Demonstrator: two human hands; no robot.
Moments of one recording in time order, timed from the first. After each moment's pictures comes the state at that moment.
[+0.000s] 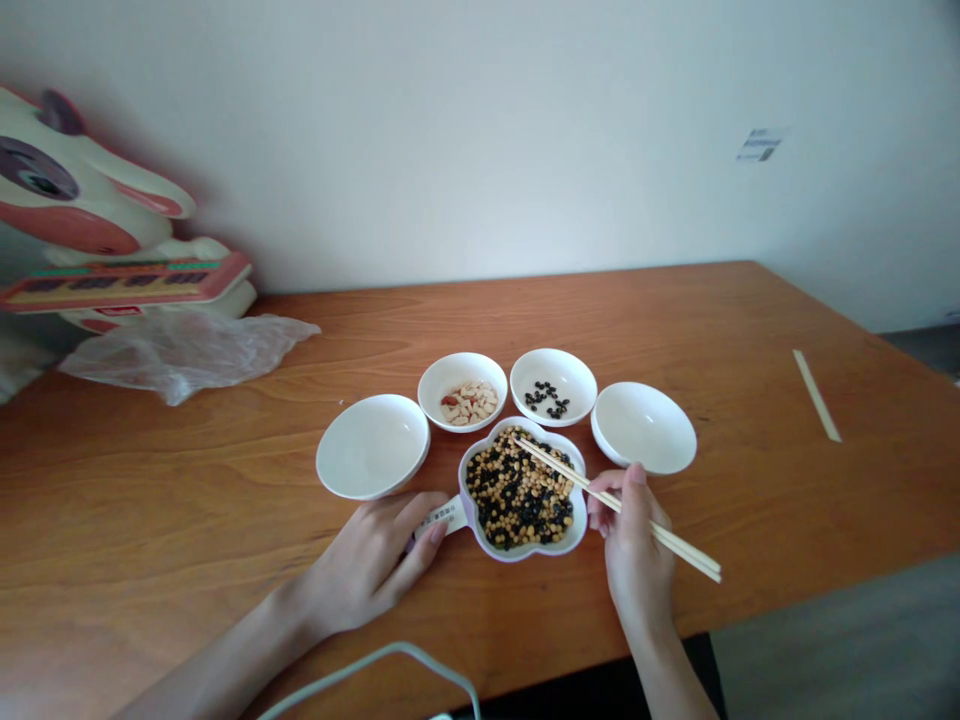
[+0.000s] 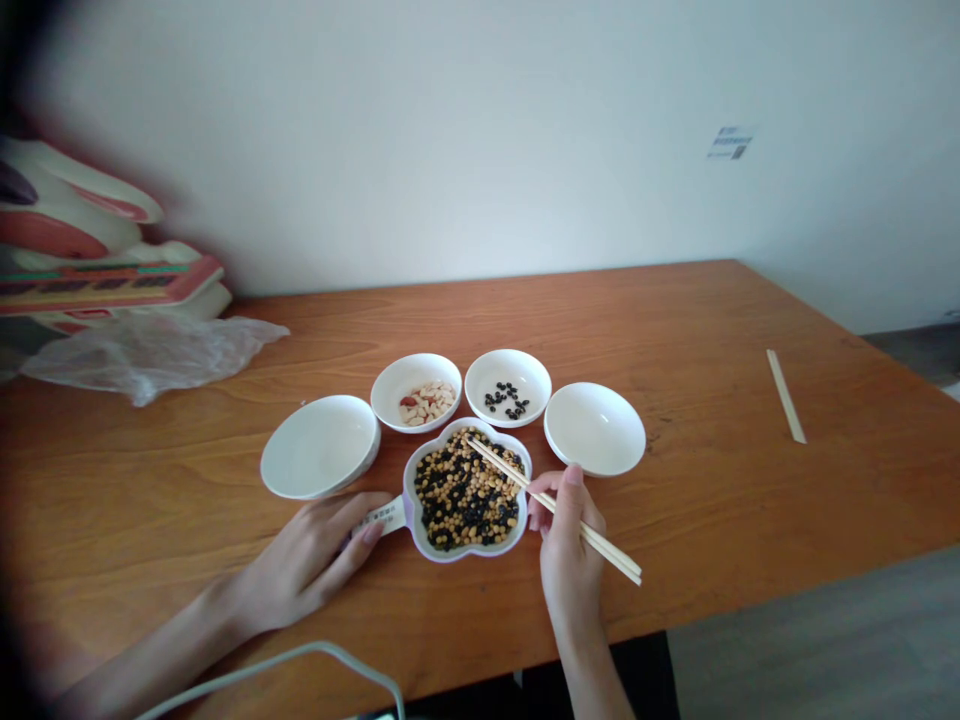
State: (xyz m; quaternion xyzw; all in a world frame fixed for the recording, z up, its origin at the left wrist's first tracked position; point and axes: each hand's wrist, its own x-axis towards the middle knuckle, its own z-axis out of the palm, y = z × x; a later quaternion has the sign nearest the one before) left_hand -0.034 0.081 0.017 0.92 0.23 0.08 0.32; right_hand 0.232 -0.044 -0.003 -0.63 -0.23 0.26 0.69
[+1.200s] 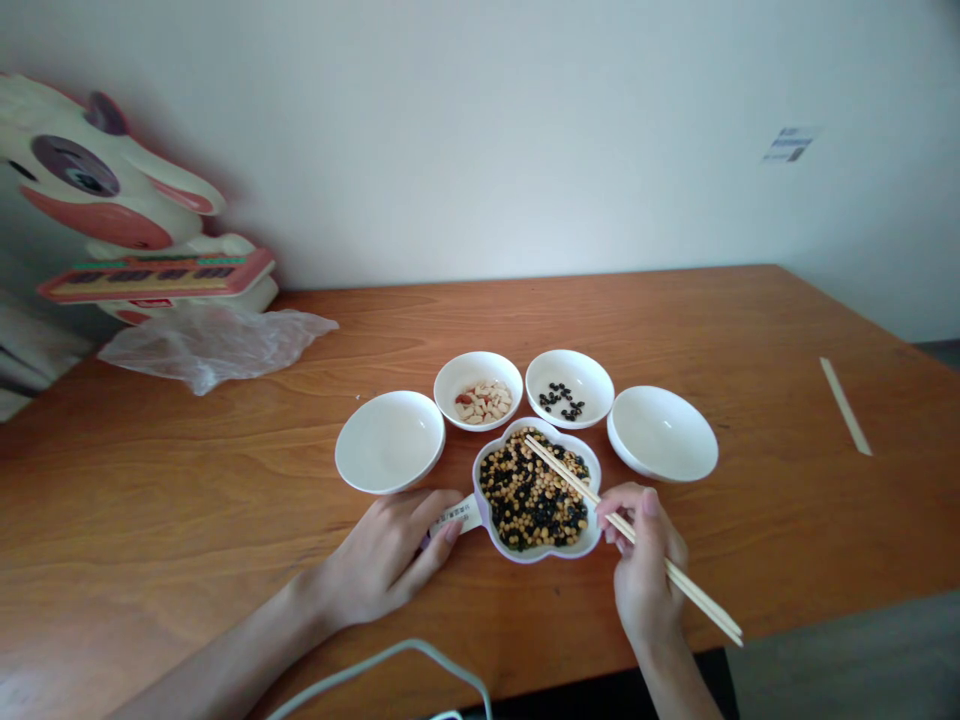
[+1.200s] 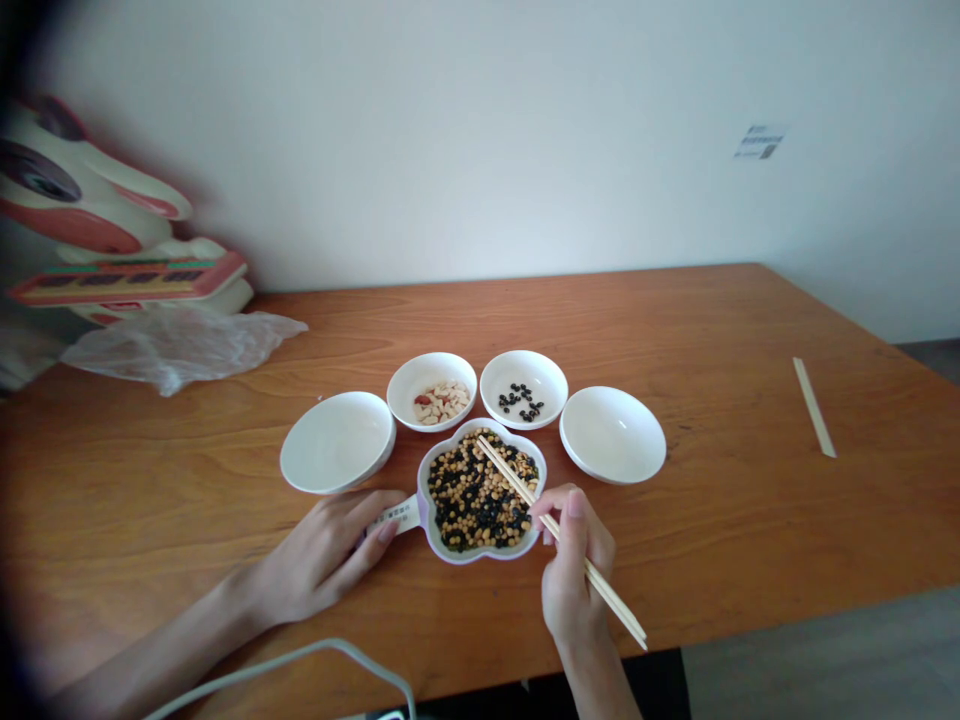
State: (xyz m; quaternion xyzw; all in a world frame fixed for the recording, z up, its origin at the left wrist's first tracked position) left_hand -0.033 0.079 0.022 0.91 0.23 0.08 0.33; right_hand 0.226 -0.057 -0.013 -0.64 -0.33 0.20 0.66
